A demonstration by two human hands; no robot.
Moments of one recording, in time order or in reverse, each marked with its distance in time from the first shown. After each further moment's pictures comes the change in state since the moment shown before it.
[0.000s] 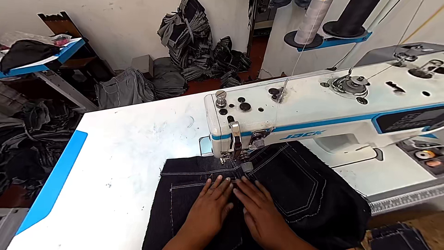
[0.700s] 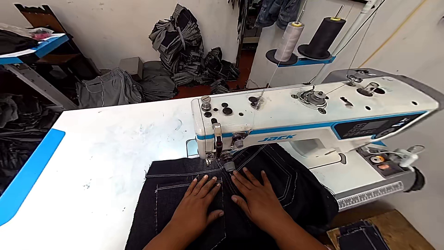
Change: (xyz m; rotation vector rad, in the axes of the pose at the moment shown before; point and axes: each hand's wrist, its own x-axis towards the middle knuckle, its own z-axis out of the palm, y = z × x) left_hand 0.008 0.005 -0.010 -0.012 -0.192 -0.097; right_hand 0.023 0.028 -0.048 -0.147 -0.562 0.285
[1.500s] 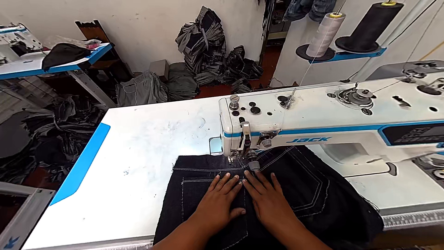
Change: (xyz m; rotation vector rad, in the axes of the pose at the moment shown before) left_hand 0.005 0.007 -0.016 -0.061 -0.208 -0.077; right_hand 0.010 -0.022 0.029 -0.032 0.373 -0.178
